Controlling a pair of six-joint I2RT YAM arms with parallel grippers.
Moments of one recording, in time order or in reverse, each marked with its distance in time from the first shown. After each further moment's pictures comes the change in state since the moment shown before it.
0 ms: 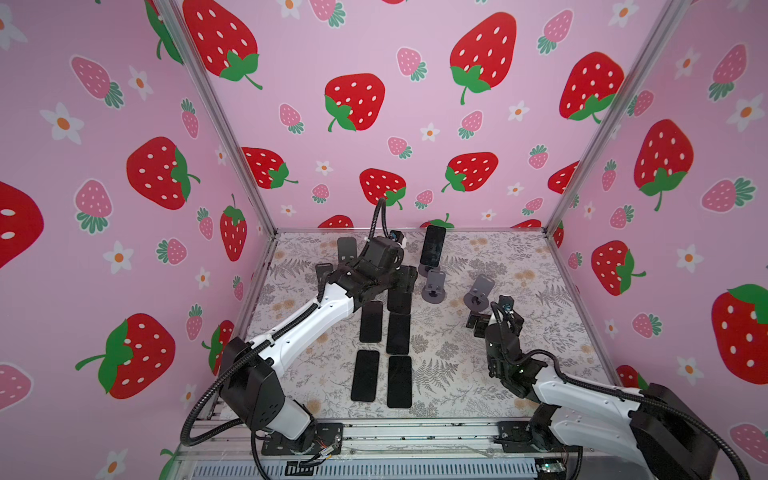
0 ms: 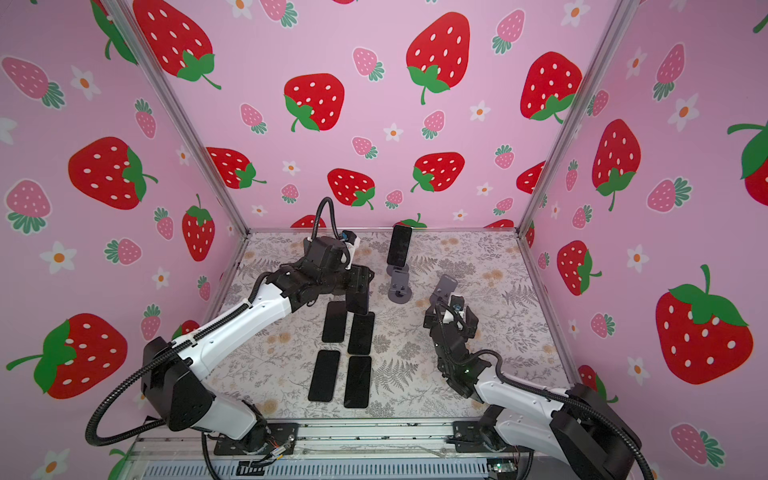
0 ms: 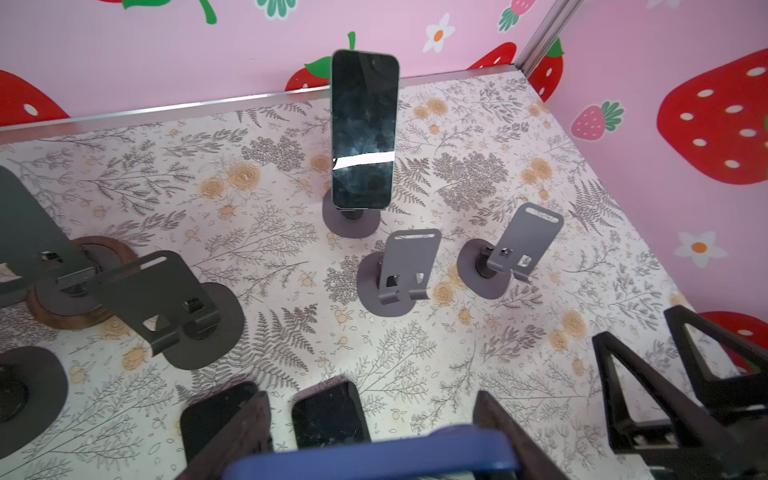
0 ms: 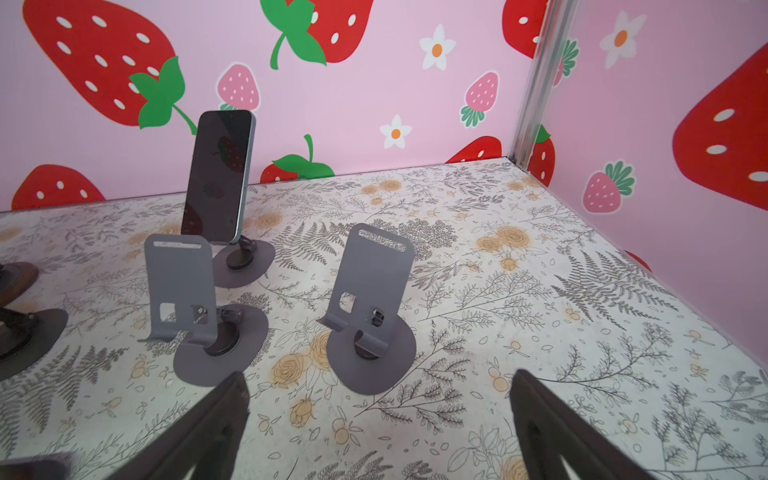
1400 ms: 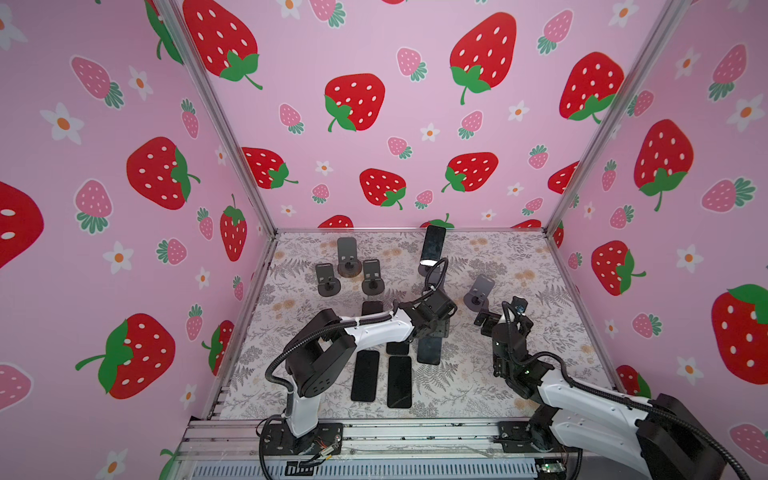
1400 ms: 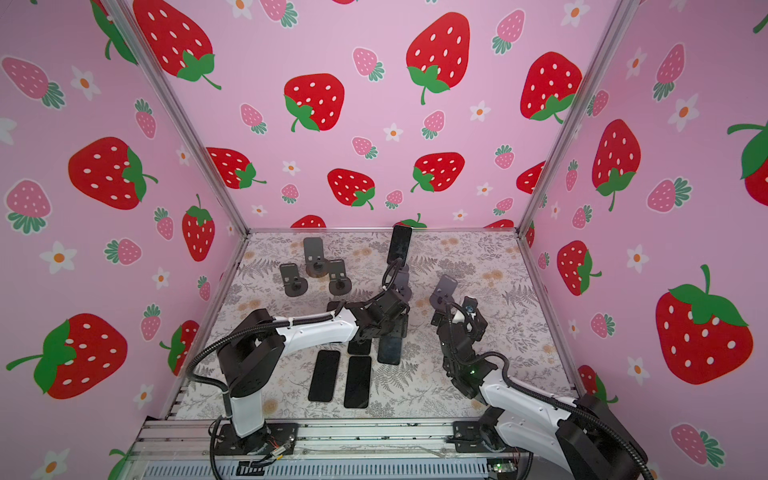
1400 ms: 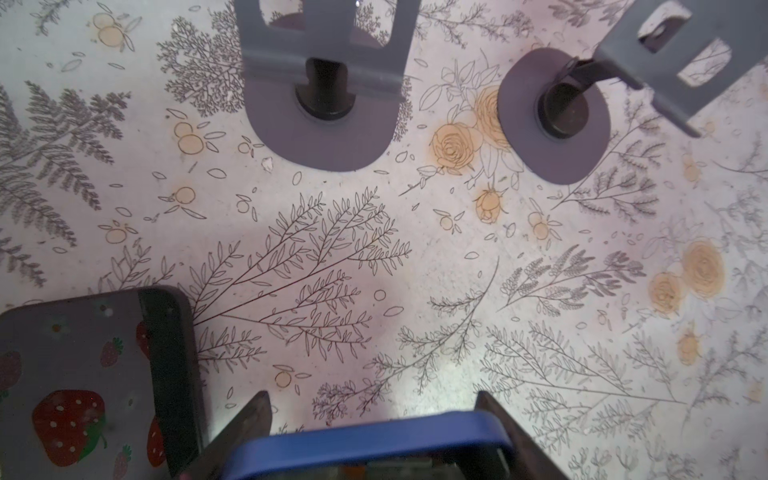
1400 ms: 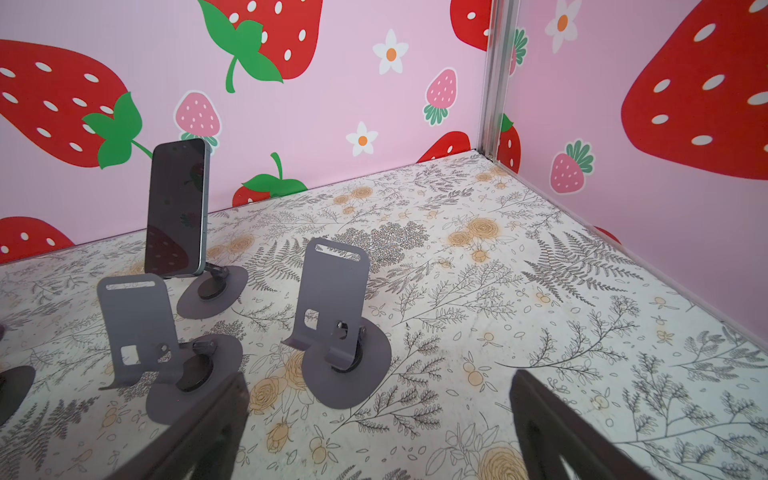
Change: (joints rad) left arm -0.285 0.397 -0.072 0.139 -0.172 -0.383; right arm -0.052 -0.042 -0.017 -0.029 0.016 0.075
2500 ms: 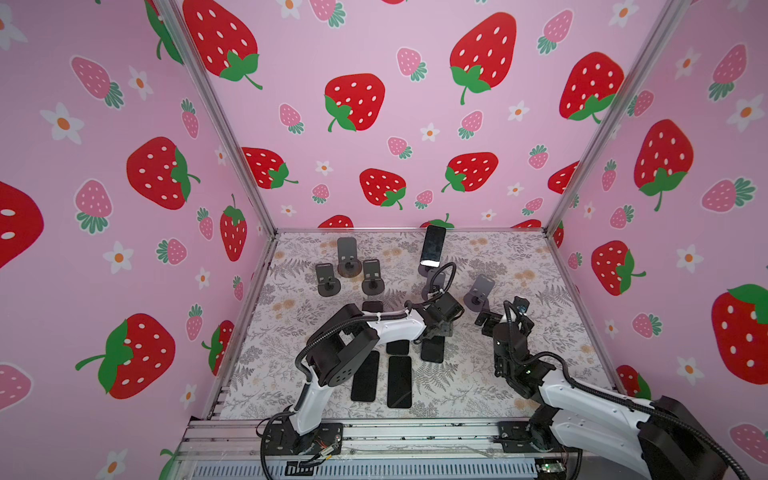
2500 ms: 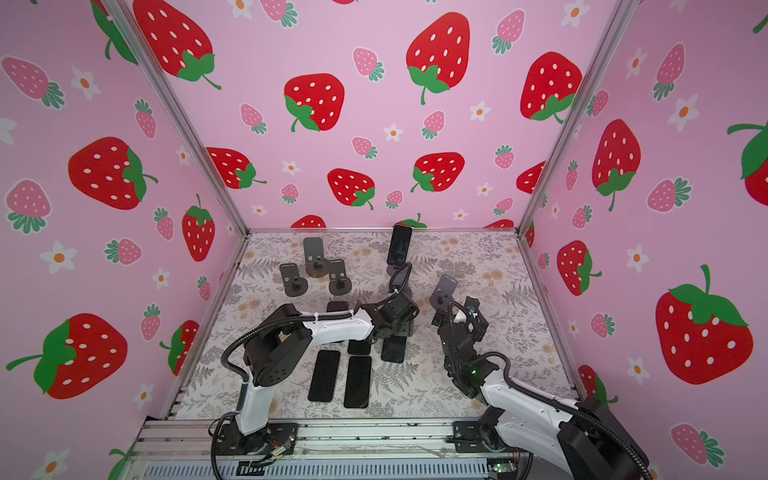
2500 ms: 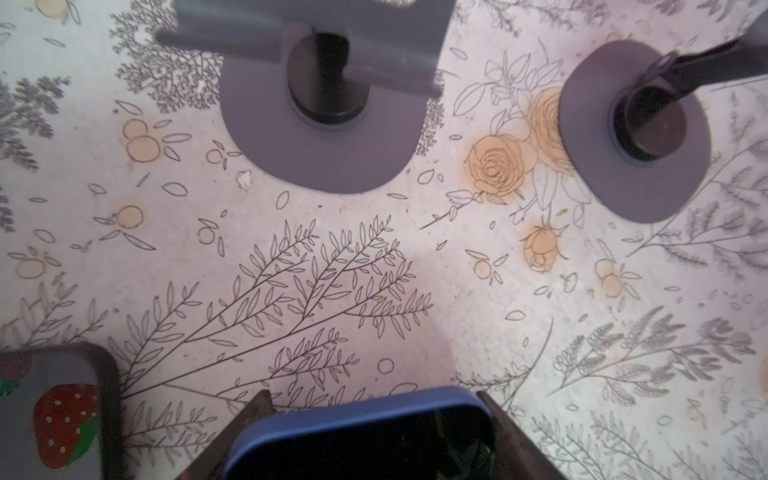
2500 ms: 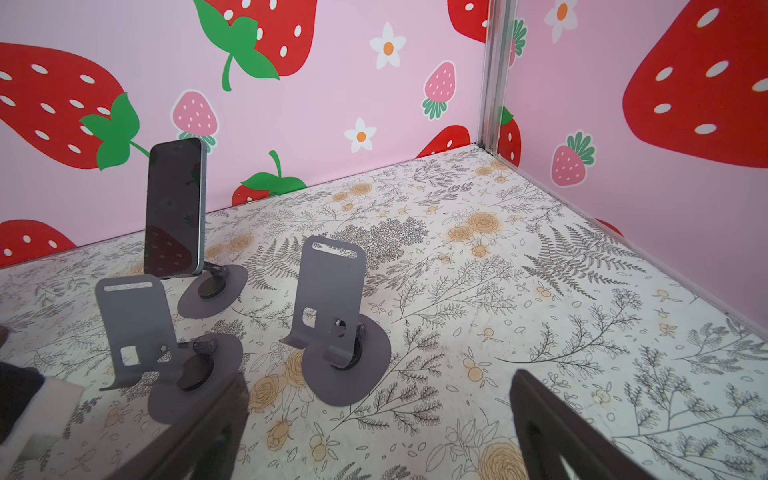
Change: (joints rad) left arm -0.006 0.157 0.095 0.016 -0.076 -0.048; right arm -0.013 -0.013 0.000 -0.026 -0.019 0.025
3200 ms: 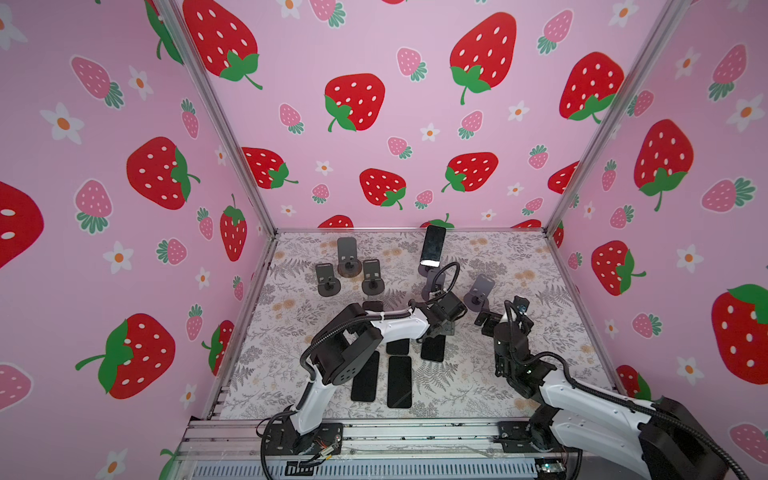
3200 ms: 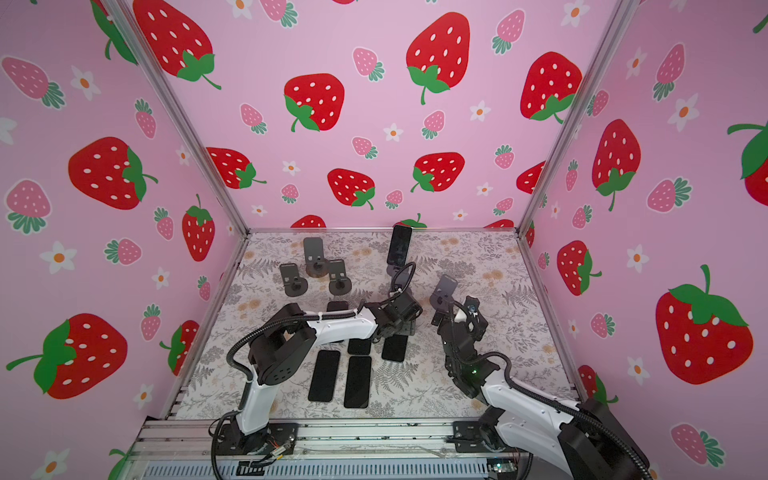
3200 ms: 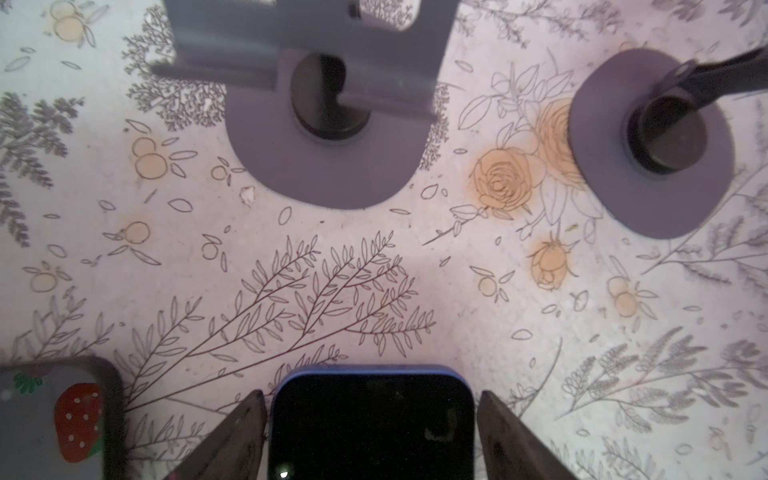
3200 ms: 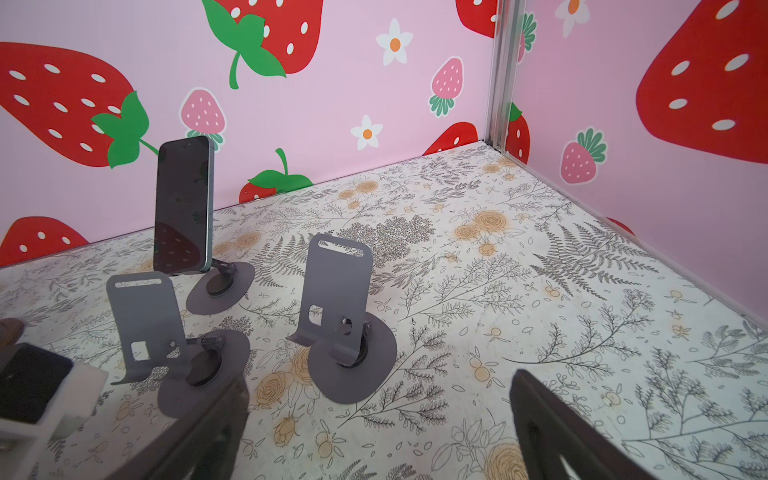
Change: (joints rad) left arm -0.005 0.019 0.042 -0.050 -0.026 0.002; right arm -0.011 -0.008 0.000 -0.003 -0.039 0.000
